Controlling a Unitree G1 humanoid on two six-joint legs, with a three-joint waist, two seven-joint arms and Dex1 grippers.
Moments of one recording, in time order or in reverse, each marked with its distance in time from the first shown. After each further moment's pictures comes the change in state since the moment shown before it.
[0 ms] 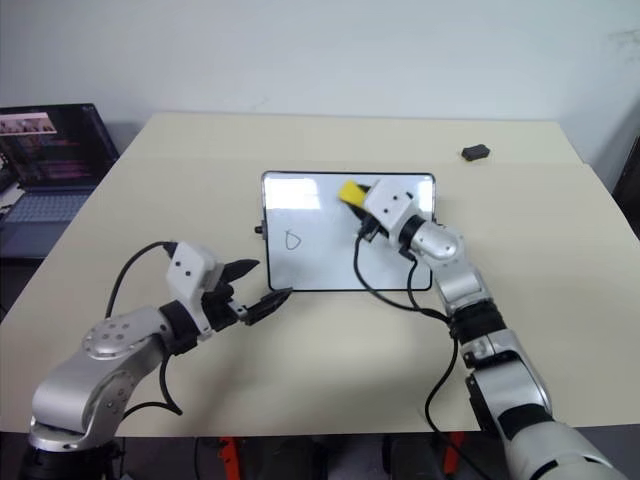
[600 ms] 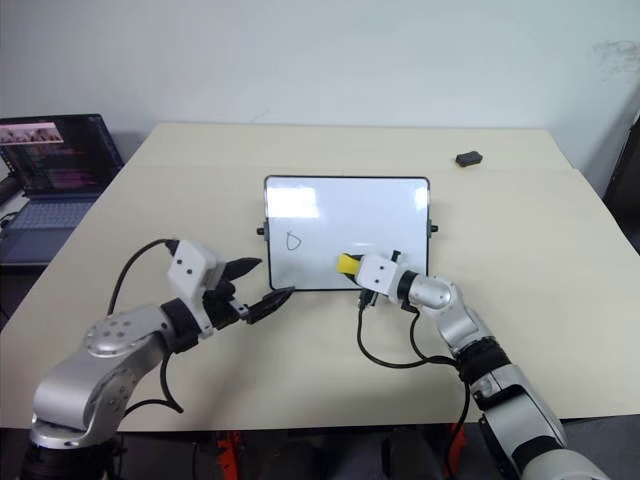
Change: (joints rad) left arm -0.021 0.000 -0.008 0.008 0.000 0.000 -0.008; right arm 0.216 -0.038 0.169 -0.078 -0.108 -0.084 0.116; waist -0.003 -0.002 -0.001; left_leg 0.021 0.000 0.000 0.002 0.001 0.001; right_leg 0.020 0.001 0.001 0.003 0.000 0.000
